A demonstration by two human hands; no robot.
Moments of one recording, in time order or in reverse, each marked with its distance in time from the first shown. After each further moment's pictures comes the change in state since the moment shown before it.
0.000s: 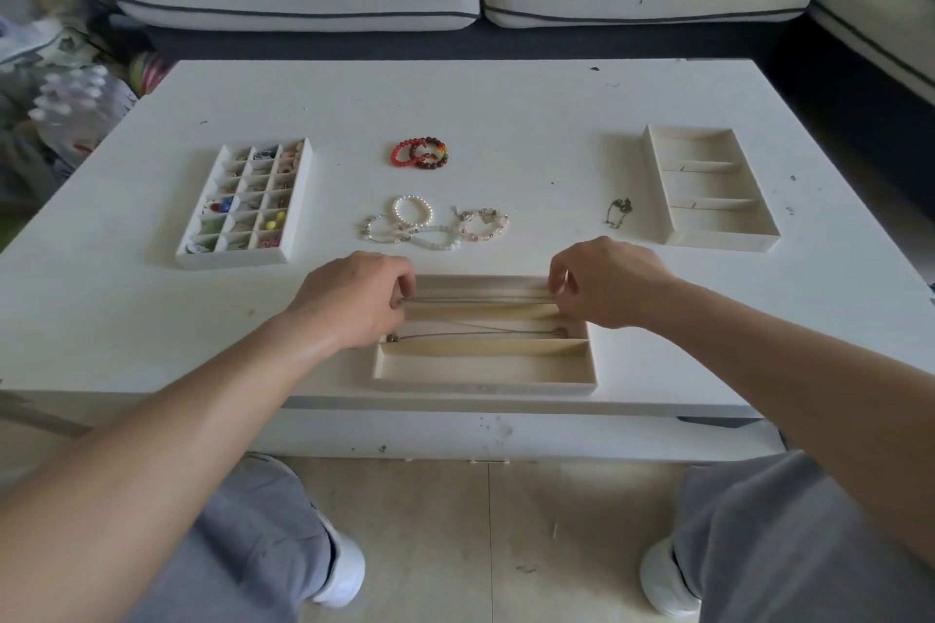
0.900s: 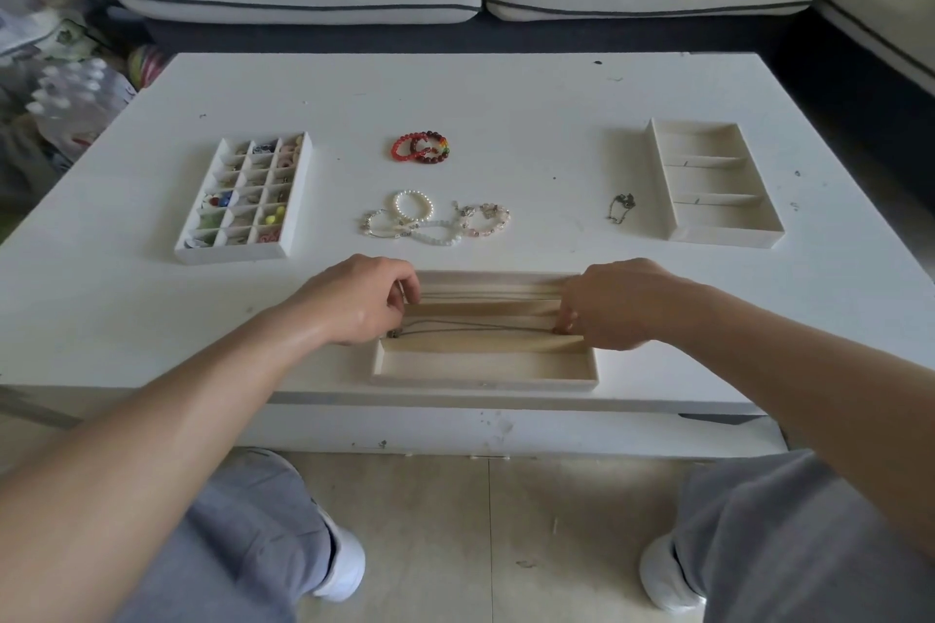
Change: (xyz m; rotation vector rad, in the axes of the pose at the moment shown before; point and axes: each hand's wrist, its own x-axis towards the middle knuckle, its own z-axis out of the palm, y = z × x) left_hand 0.001 -0.006 0.001 -0.194 -0.134 0.000; right_hand -0.014 -0.007 -0.005 -0.325 -0.343 -0.165
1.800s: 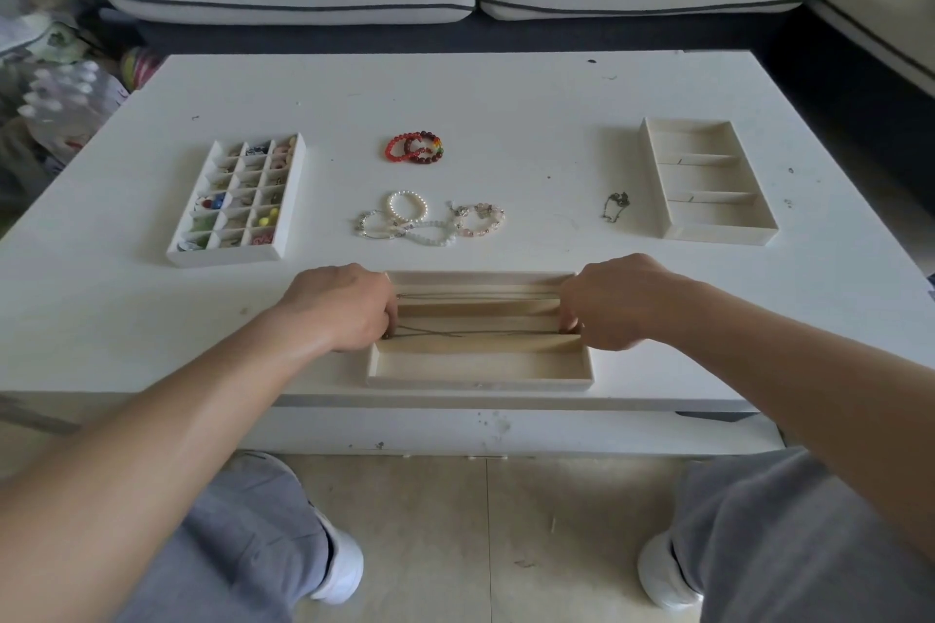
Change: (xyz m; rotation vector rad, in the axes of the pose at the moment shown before) left_hand -0.003 0.009 -0.002 0.451 -0.064 -0.073; right_hand 0.001 0.001 0.001 -0.085 -0.001 0.037
